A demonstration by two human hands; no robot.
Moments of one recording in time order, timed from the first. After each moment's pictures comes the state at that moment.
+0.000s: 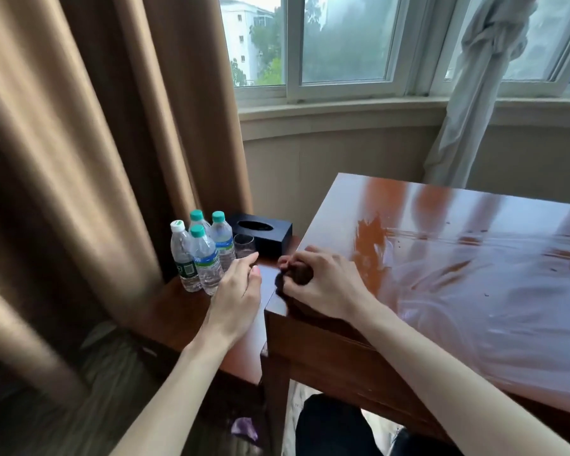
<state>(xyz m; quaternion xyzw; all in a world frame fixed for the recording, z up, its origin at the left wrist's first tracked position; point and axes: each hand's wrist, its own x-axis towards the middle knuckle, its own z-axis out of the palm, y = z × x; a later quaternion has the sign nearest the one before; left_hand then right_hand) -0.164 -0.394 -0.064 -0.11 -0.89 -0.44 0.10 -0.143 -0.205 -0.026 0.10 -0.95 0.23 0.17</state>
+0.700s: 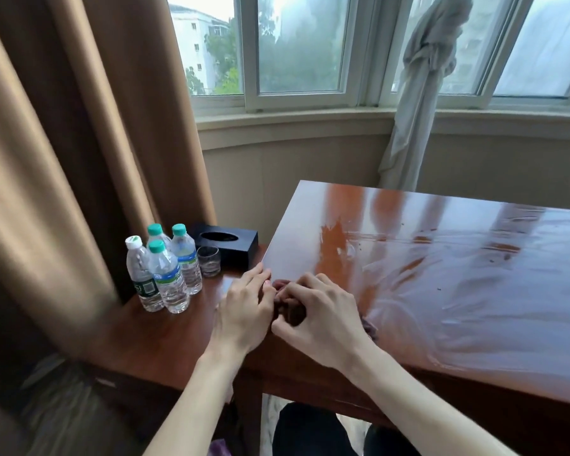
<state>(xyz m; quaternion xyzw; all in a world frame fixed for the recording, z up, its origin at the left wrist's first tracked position) -0.168 -0.335 -0.073 -0.16 -0.91 -0.36 0.09 -0.086 -0.192 -0.036 0.02 -0.95 0.21 0.23</state>
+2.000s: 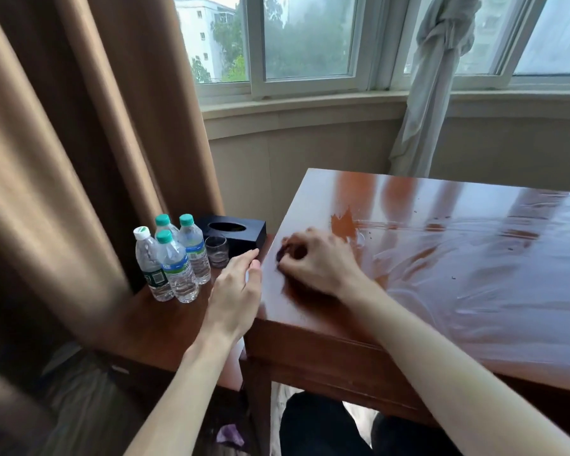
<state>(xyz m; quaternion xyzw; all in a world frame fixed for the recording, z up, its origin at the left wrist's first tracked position) -0.167 -0.356 -0.059 -0.12 -0.87 -0.46 0.08 -0.170 -0.172 -0.028 0.01 -0.96 0.21 0.19</state>
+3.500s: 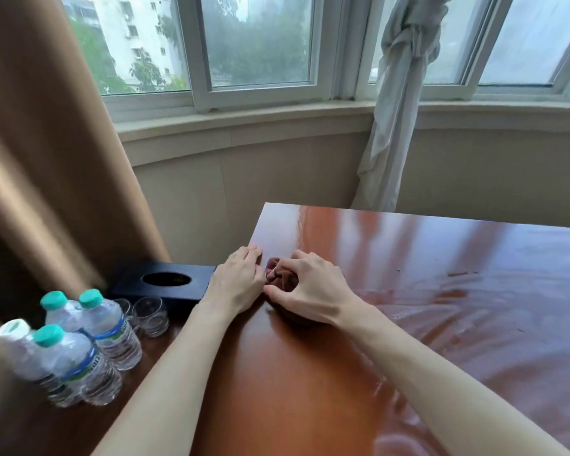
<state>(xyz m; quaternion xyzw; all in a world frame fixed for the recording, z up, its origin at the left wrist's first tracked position) -0.399 -0.207 -0.050 -0.24 -0.94 -0.23 -0.01 -0.303 -0.058 -0.026 0.01 -0.97 0.20 0.11</state>
